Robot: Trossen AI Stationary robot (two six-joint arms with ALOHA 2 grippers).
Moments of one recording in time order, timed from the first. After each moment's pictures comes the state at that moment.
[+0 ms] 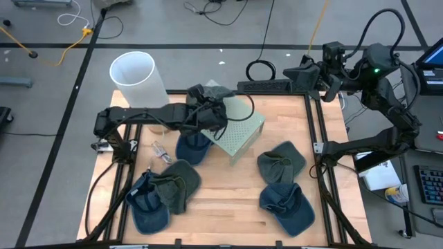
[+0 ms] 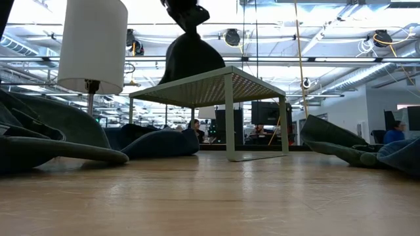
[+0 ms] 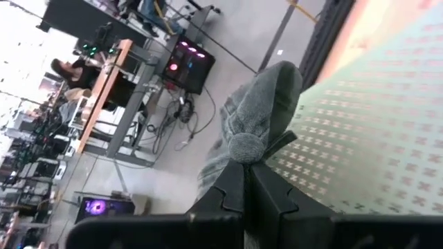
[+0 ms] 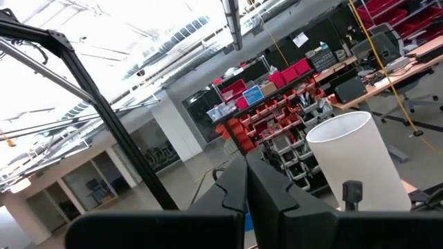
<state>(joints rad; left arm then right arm) 0.04 1.75 1.75 -0.90 -0.95 0.07 -0.35 1.11 1.70 -0.34 -0.37 0.64</state>
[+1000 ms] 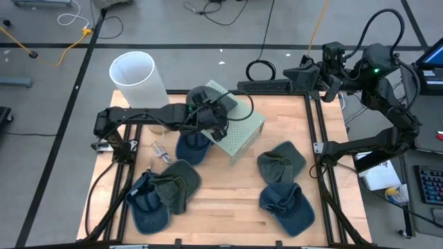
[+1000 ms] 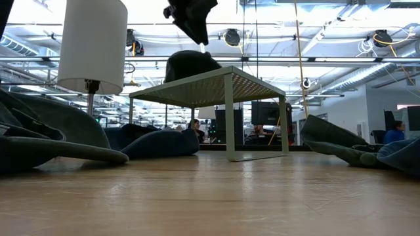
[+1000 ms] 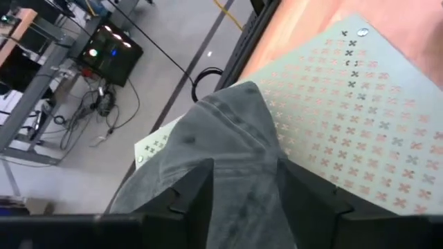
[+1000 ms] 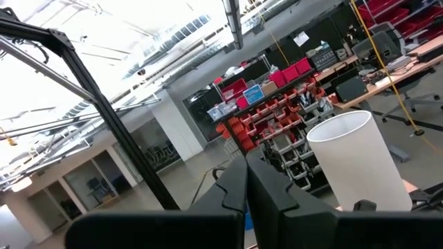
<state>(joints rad) 0.03 1.75 1.75 -0.90 -0.68 -0.11 -0.35 1.11 1.70 -0.34 -0.37 0.64</state>
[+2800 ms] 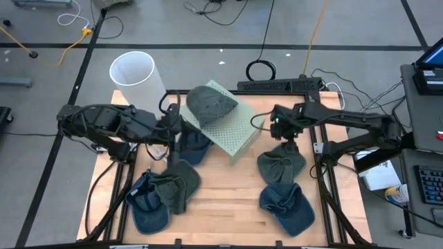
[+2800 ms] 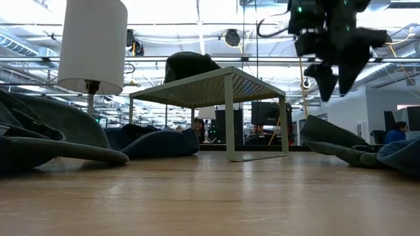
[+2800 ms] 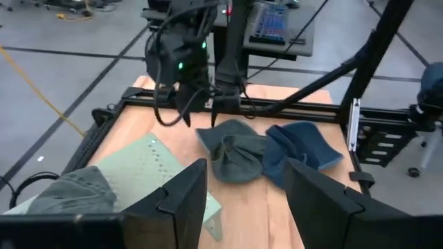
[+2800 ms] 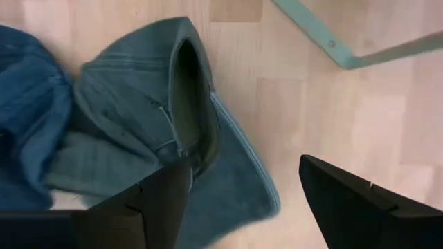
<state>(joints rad) -0.28 1.35 1.75 -0.82 -0.34 -0.19 -0.31 1.23 0.98 -1.11 -0.15 -0.32</state>
